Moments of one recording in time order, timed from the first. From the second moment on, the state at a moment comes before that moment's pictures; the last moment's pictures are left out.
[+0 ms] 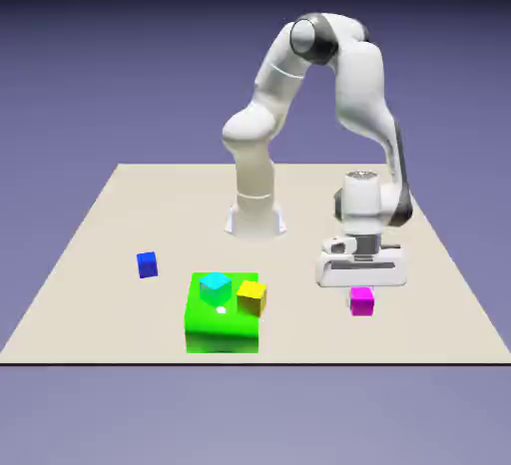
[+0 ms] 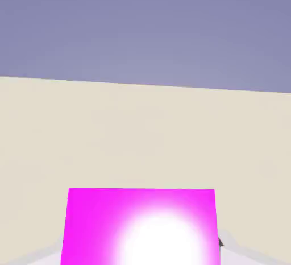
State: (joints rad) arm 1.23 0.42 -0.49 -2.54 0.89 3.24 0.64
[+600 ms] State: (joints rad) arm 0.57 0.08 -0.31 -2.66 0.38 3.07 0.76
